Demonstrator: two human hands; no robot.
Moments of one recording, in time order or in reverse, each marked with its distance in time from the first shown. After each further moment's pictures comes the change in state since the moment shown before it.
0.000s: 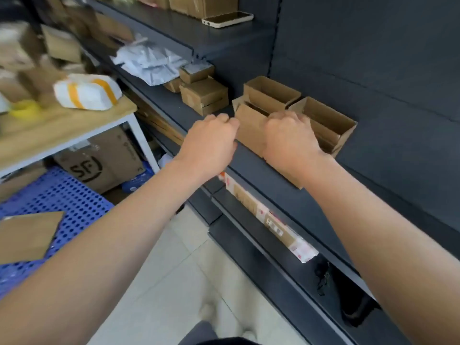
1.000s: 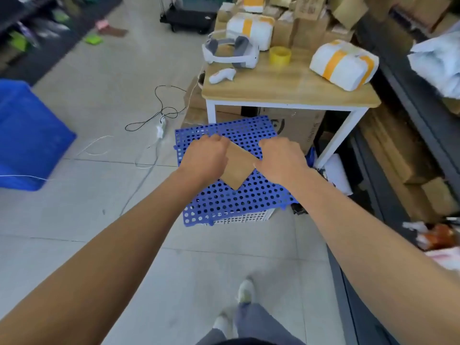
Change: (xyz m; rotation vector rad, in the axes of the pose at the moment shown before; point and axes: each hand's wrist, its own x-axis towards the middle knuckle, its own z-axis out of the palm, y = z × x) left_hand -0.396 -0.440 0.004 0.022 -0.205 -0.927; right_hand 0.031 -0.603 0.061 0.035 -0.177 -0.827
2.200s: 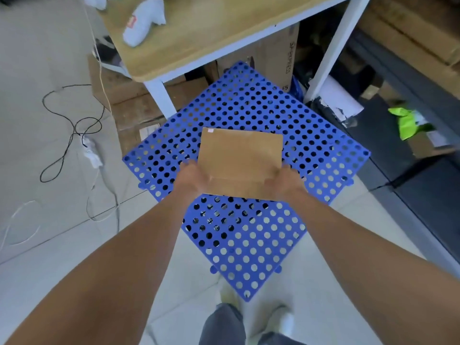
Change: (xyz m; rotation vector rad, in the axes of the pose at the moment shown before) left_hand 0.296 -0.194 0.305 -0.266 -0.577 -0.130; right_hand 0.226 -0.048 0.309 0.800 -0.373 1.068
